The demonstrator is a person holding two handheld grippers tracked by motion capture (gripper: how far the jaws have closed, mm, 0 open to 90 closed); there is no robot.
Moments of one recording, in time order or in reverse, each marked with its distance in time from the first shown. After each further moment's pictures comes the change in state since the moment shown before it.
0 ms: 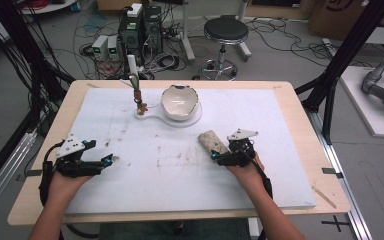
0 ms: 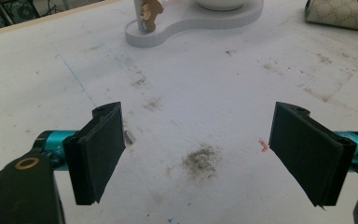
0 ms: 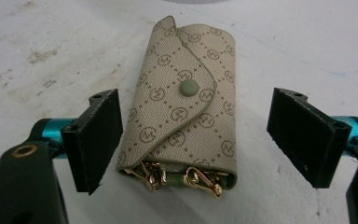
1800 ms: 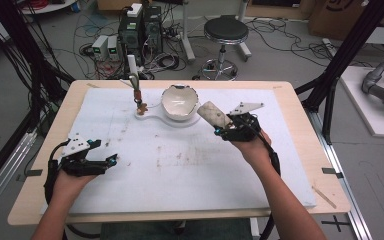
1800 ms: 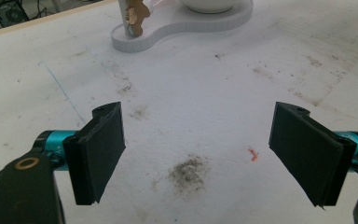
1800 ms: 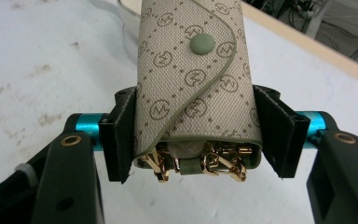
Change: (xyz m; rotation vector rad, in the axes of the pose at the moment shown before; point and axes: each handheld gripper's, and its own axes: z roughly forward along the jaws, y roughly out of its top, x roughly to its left) left arm -0.006 0.005 0.011 -0.003 -0.034 0.016; right arm -0.027 0.077 -0.028 -0.058 0.033 -0.134
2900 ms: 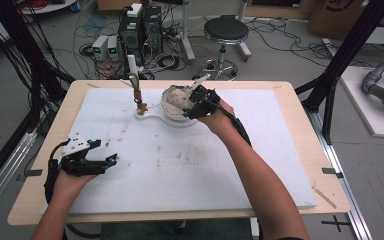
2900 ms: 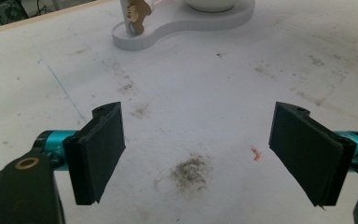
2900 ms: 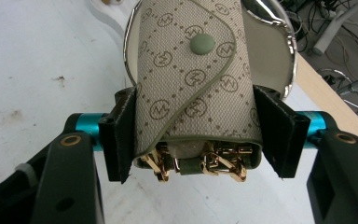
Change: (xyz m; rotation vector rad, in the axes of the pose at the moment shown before) left arm 0.003 -0.002 0.001 0.002 0.000 -0.010; right arm 0.024 0.096 0.088 0.183 0.009 -0.196
